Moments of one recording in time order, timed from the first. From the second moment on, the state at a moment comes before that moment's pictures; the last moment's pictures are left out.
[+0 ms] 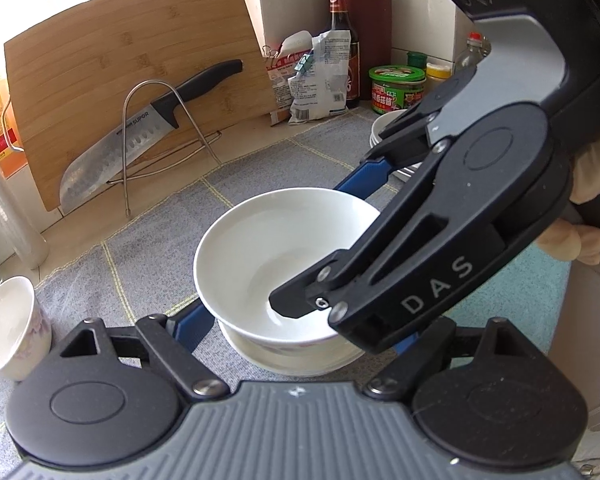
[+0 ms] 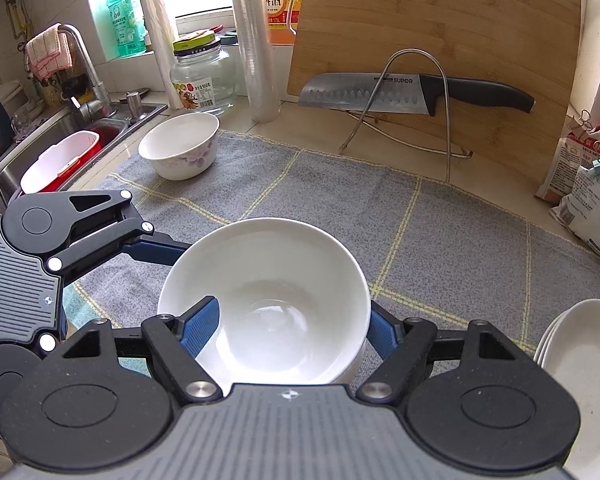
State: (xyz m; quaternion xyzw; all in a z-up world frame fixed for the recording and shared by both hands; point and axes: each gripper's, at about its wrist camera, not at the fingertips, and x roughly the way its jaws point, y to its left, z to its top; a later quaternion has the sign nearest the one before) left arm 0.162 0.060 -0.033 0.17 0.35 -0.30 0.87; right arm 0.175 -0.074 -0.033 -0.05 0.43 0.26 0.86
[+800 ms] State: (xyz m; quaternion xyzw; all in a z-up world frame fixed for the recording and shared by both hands) left arm 0.175 0.060 -0.036 0.15 0.38 -0.31 0.86; right arm 0.179 -0.078 -0.041 -0.04 0.43 0.27 0.86
